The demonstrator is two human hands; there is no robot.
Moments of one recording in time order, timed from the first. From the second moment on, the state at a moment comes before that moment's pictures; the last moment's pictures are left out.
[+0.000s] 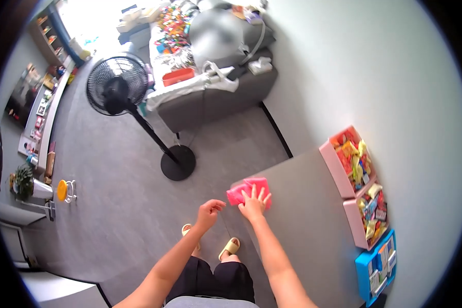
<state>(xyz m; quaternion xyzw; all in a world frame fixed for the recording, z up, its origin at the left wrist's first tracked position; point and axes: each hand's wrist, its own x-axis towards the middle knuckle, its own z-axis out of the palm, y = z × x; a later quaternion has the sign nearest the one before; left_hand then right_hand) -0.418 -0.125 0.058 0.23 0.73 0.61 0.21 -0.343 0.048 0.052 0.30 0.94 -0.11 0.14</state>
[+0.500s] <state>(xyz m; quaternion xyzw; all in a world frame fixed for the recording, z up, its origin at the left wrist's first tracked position) -0.659 -0.506 0.093 0.07 0.81 0.58 0.07 -0.665 -0.357 0.069 0.06 0.92 -0.39 0.01</state>
